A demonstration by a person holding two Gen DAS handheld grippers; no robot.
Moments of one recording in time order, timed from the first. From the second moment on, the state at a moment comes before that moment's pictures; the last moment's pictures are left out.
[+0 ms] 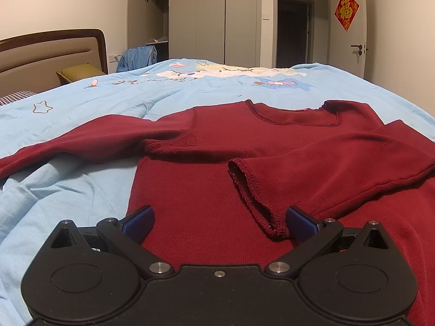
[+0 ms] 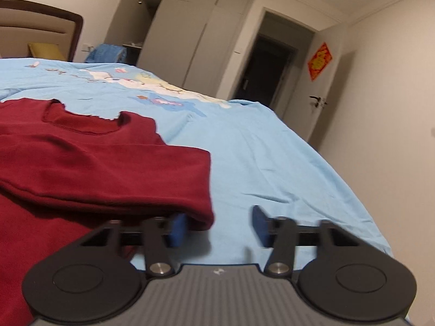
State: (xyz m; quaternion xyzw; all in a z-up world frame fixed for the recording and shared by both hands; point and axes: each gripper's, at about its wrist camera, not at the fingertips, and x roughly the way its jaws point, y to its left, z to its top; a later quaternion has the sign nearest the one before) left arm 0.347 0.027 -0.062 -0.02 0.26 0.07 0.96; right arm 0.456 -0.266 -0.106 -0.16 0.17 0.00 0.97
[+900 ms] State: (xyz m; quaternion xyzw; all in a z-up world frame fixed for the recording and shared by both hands) left arm 0.293 0.126 -0.020 -0.13 0.22 0.09 0.96; right arm 0.343 -0.235 -0.069 -0.06 0.21 0.14 0.97
